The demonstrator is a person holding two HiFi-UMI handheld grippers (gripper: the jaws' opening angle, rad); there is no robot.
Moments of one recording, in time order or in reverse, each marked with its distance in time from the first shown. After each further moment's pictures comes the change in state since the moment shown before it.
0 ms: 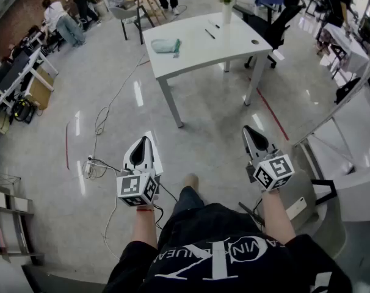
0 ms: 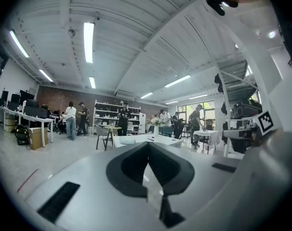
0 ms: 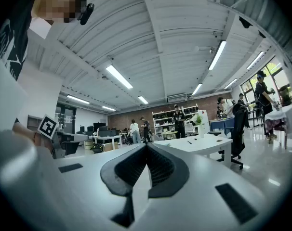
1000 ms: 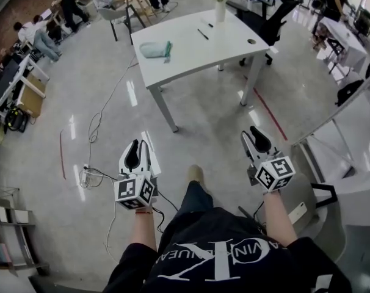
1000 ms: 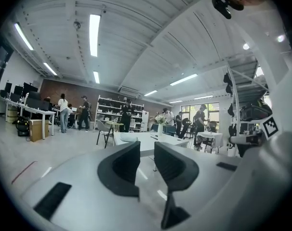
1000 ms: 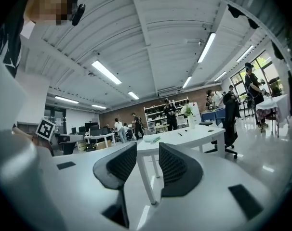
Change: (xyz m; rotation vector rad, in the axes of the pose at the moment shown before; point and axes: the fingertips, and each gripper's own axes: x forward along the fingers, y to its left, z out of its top) left arm 0.082 0.025 -0.021 -0.076 0.025 0.029; right arm 0.043 -0.072 -0.032 0.086 0.064 -0.089
